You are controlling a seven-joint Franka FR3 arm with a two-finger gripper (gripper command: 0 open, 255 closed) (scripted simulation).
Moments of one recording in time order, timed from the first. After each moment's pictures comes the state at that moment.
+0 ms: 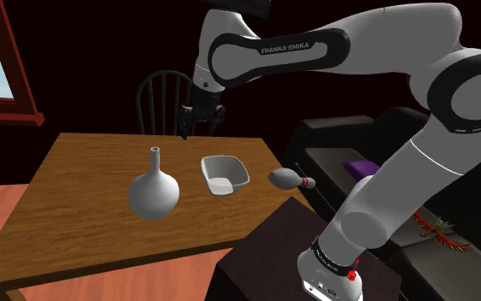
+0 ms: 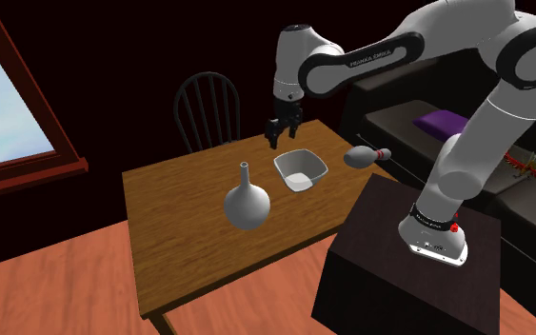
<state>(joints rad) 0.05 -0.15 0.29 -2.11 0.07 2.02 0.46</state>
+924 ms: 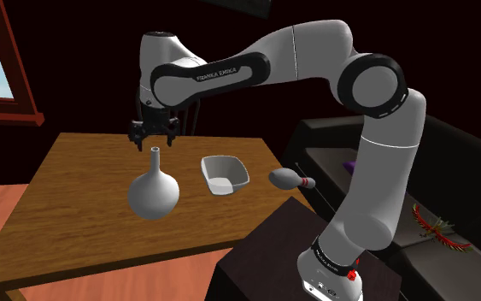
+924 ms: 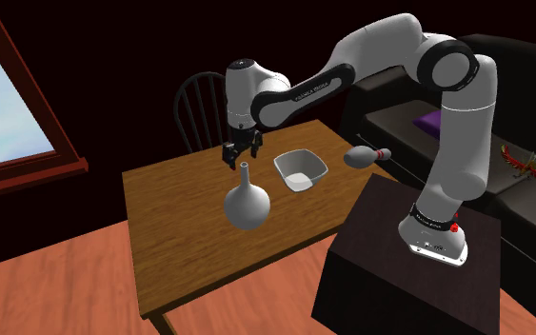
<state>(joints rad) 0.13 0.32 0.34 -1.74 -0.16 2.09 0.73</state>
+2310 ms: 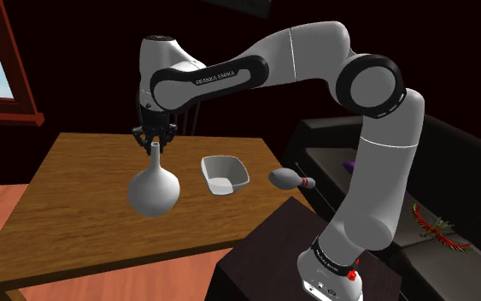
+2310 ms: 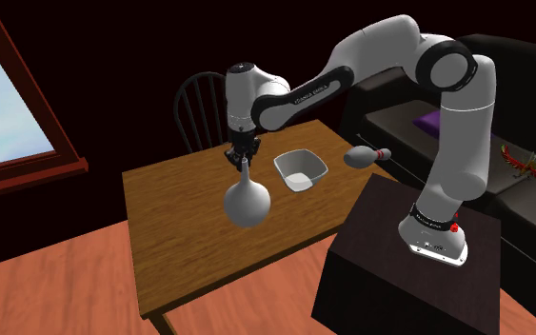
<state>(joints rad) 0.14 0.33 0.34 -1.75 -0.17 2.11 0.74</state>
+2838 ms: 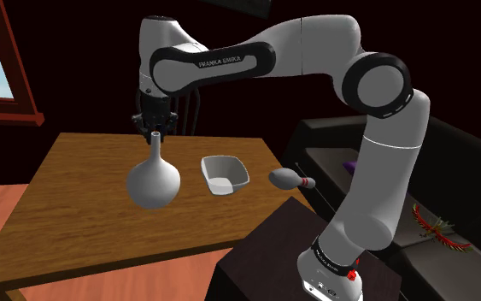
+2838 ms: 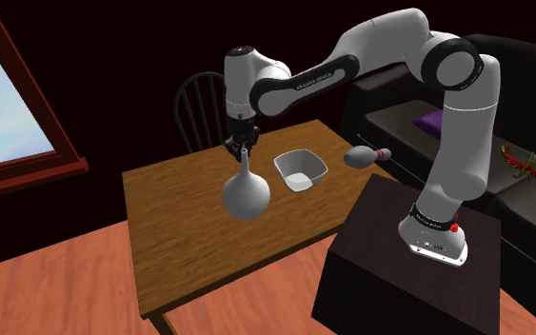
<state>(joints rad) 0.13 0.29 0.34 -1.69 -0.15 2.02 0.72</state>
